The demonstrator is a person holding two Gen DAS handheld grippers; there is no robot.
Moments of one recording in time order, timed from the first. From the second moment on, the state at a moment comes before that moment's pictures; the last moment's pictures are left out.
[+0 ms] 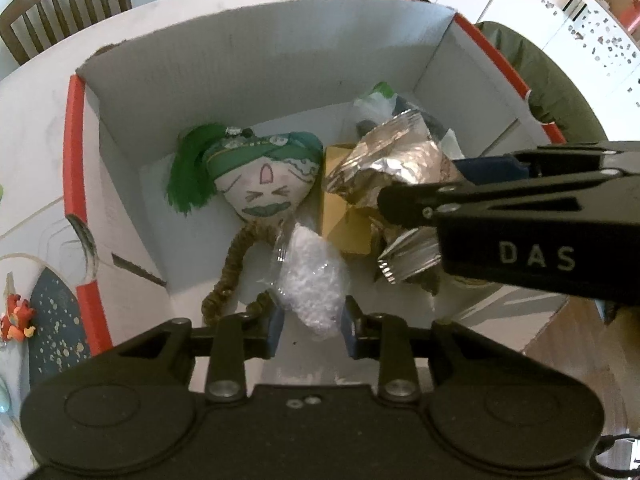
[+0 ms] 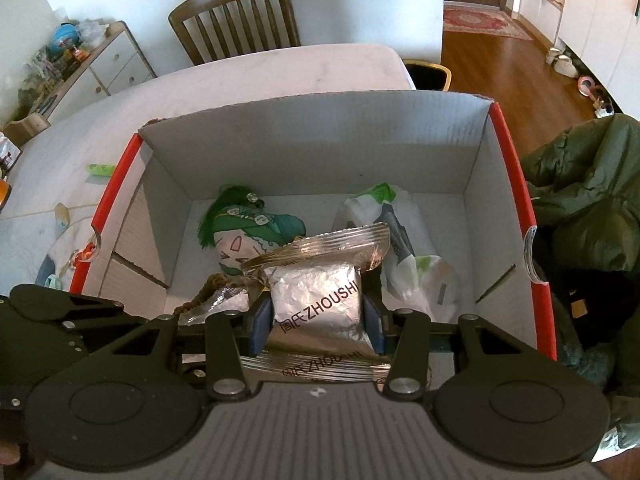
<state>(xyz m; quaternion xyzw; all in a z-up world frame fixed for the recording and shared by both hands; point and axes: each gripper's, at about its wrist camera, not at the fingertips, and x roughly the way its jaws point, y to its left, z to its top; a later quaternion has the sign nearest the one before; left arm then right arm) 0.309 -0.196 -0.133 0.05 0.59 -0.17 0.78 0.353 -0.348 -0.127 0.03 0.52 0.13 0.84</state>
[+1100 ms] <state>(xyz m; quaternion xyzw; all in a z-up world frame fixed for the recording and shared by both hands) 0.269 -0.172 -0.067 0.00 0.51 -0.22 0.83 0.303 -0.354 -0.048 0.06 0.46 0.15 0.87</state>
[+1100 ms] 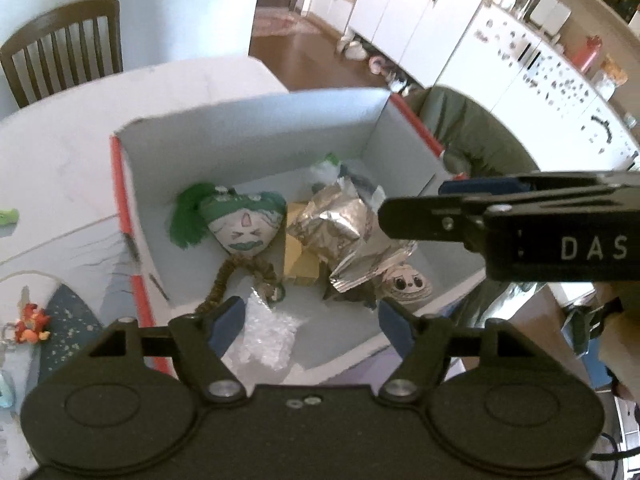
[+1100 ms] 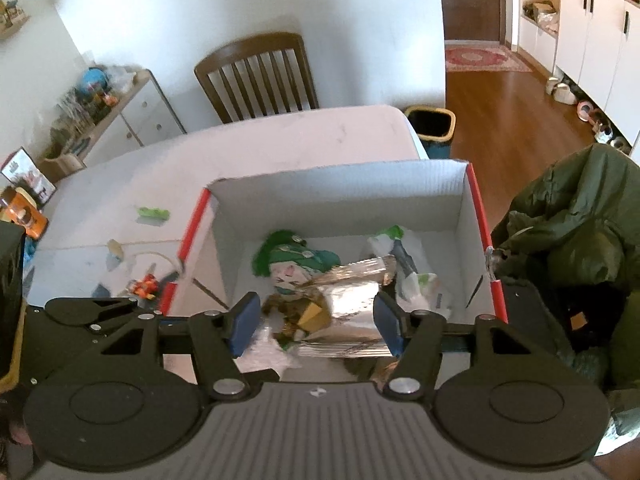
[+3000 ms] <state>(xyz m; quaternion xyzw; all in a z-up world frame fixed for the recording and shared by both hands) 0.220 0.101 -0.118 0.01 0.42 -0.06 0.91 0.329 -0.072 -0.127 -0.06 0.50 0.24 0.83</state>
